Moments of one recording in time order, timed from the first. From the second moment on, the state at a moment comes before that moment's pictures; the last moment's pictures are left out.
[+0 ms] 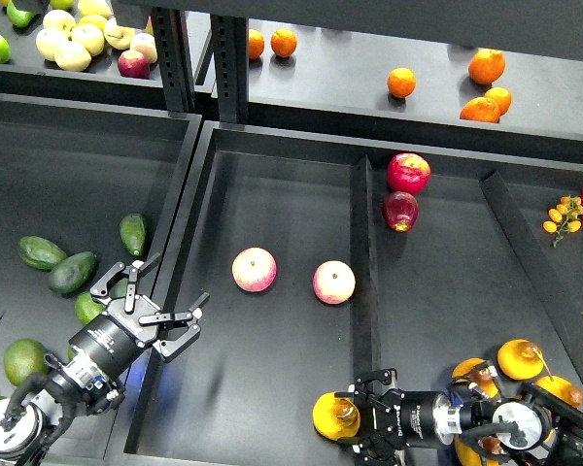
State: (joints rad) left arm 0.20 0.00 -1.48 -1.22 -0.11 -0.49 0.49; right arm 0.46 -0.20 0.38 0.68 -0.03 0.58 -0.49
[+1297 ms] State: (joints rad) left arm 0.20 0.00 -1.47 -1.21 -0.11 -0.49 0.49; right arm 0.44 -0.24 0.66 0.76 0.10 0.58 -0.49
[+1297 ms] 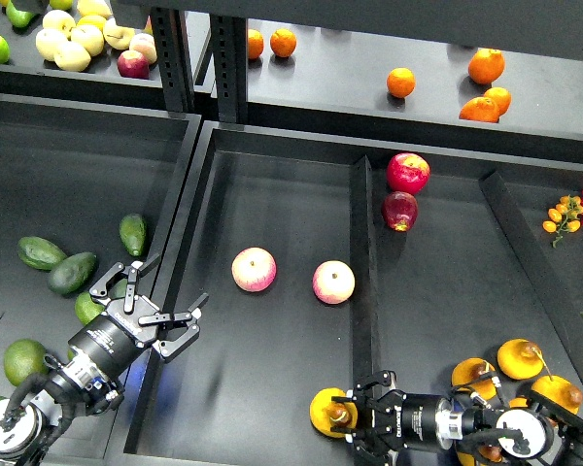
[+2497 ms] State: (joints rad) left arm 0.20 0.00 -1.46 -1.20 -0.11 -0.49 0.49; right arm 0.24 -0.44 0.69 0.77 0.09 0.58 -0.49
